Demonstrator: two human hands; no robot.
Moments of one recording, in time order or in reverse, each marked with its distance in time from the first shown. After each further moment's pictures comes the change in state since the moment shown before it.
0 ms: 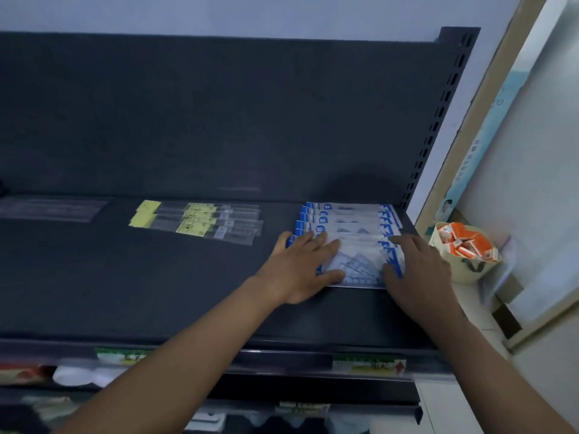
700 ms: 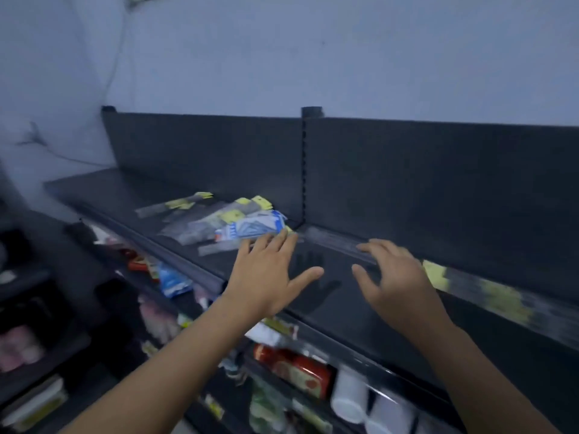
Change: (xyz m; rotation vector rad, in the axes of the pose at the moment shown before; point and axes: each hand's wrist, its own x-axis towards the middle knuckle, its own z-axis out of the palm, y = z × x) left_hand -0.367 -0.310 -0.116 0.244 0.421 -0.771; right_hand -0.081 -0.464 0.109 0.305 -0.016 -0.755
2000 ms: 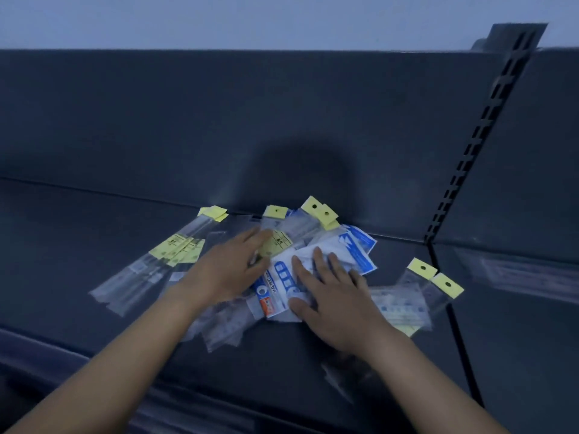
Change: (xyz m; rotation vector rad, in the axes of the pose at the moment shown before) left_hand 0.289 -0.414 0.144 -0.342 -0.311 0.344; right_hand 0.257 -0.187 0.356 -0.163 -0.578 0.238
